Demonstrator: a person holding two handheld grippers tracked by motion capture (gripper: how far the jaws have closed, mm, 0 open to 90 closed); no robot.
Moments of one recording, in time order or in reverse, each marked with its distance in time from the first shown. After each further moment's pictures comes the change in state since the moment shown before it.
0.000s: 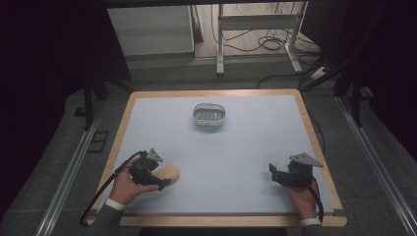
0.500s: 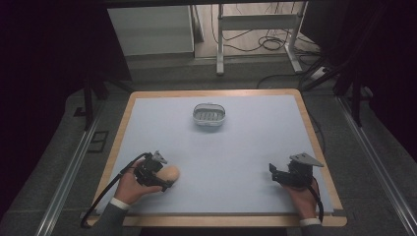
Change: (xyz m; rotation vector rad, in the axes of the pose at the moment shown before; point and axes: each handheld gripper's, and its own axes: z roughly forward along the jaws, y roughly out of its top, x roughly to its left) left arm 0.001 0.001 0.017 0.041 -0.022 0.002; right arm -0.001 0.000 0.000 0.007 0.004 0.006
